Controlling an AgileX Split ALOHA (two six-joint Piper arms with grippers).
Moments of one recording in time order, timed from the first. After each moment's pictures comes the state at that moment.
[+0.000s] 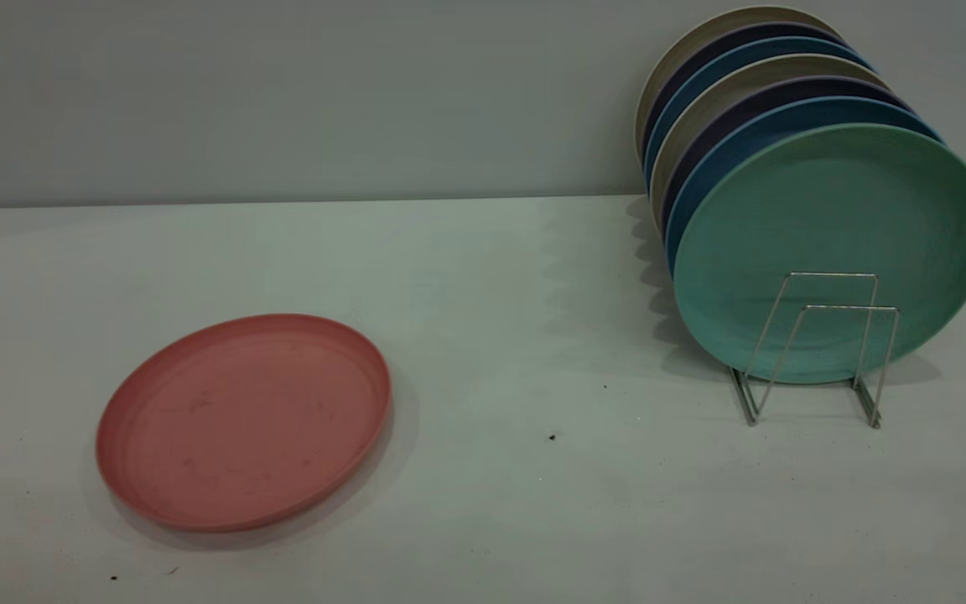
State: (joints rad) left arm 0.03 -0.02 -0.49 -0.12 1.14 0.15; right arm 0.03 -0.02 -0.47 0.08 1.14 -0.11
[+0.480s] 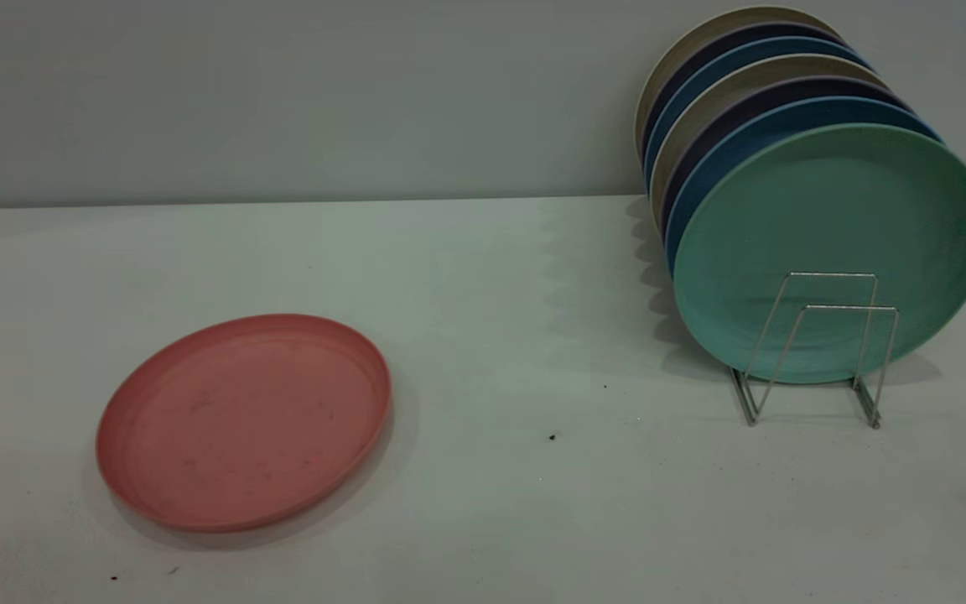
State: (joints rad) left arm 0.03 0.01 -0.50 -0.19 0.87 0.18; right arm 0.03 0.12 -0.50 0.13 0.79 -0.14
